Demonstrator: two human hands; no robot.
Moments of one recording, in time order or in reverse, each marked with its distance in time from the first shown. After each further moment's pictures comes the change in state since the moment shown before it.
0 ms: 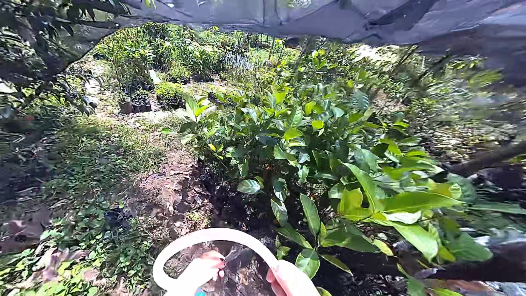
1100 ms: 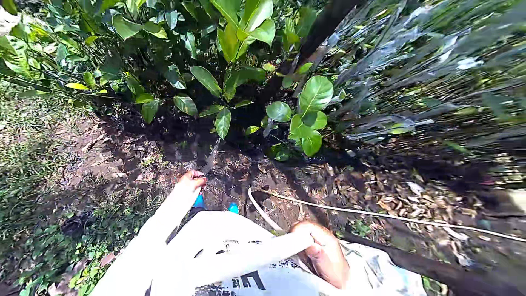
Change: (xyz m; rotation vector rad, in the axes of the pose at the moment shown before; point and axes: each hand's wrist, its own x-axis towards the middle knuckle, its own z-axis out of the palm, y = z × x) left_hand -0.032 0.022 0.133 0.597 -0.152 -0.157; right_hand -0.263 0.092 0.032 0.061 0.583 -0.442
